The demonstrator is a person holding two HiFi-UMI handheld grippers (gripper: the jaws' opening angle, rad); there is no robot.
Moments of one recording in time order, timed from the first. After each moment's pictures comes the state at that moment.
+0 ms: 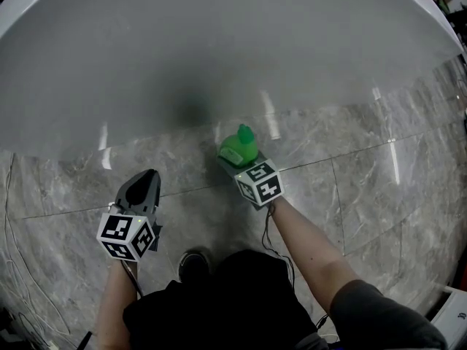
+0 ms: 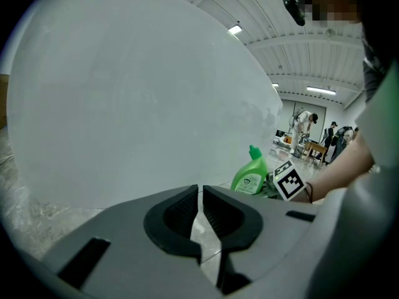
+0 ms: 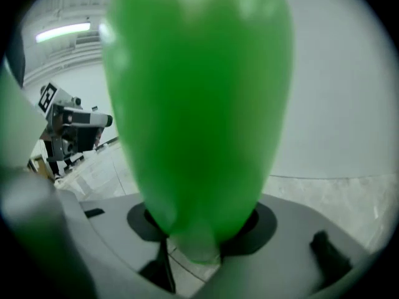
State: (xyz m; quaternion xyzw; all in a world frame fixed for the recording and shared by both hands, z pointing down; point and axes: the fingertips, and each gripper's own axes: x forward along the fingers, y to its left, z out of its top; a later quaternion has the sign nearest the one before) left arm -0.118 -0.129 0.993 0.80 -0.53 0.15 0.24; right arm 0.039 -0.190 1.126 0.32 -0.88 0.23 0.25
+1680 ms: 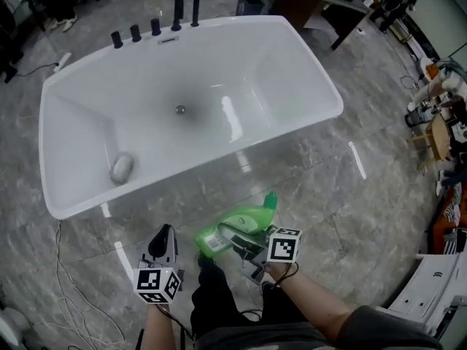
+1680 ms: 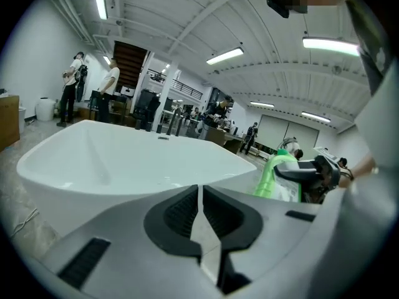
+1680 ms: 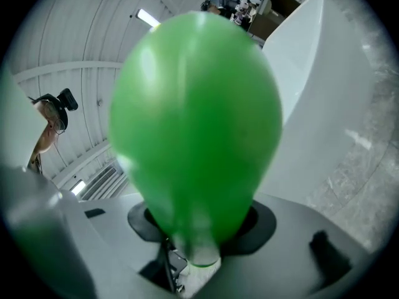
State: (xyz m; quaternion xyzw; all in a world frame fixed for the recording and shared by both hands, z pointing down) left arm -0.123 -0.122 0.464 0.81 -0.50 0.12 0.26; right arm 0.012 -0.113 0.451 0.29 -0.77 0.56 -0.12
